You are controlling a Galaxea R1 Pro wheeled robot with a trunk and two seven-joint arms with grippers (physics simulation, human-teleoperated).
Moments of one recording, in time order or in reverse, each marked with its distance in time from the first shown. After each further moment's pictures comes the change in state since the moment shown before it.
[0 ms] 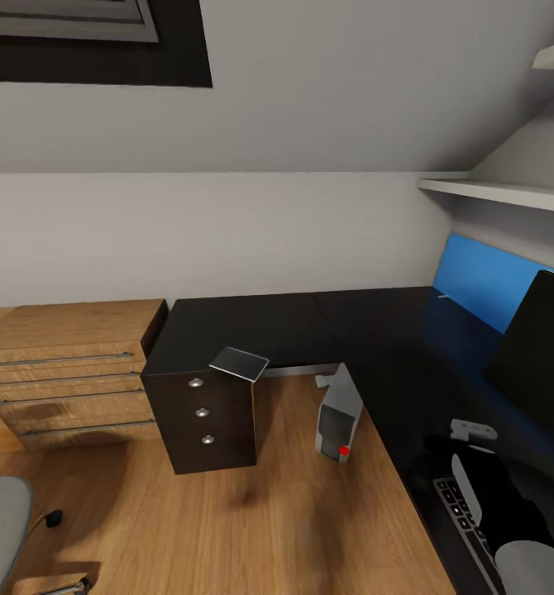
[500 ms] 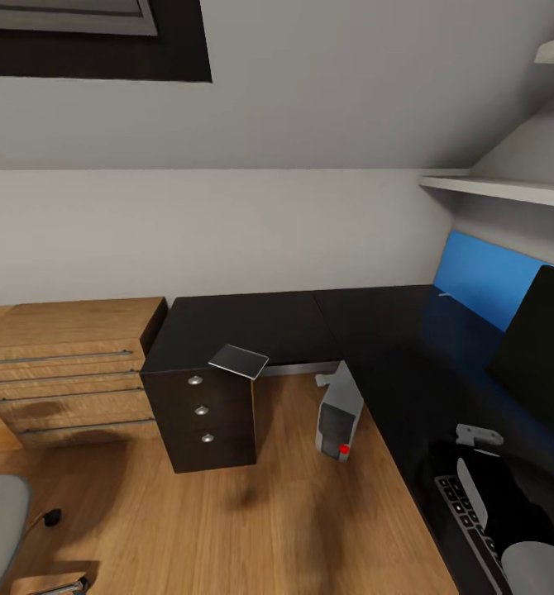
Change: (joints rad) left arm 0.000 -0.001 0.002 0.000 0.001 0.001 0.006; right arm -0.002 -0.023 0.000 0.038 -0.001 -0.001 0.000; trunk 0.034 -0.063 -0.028
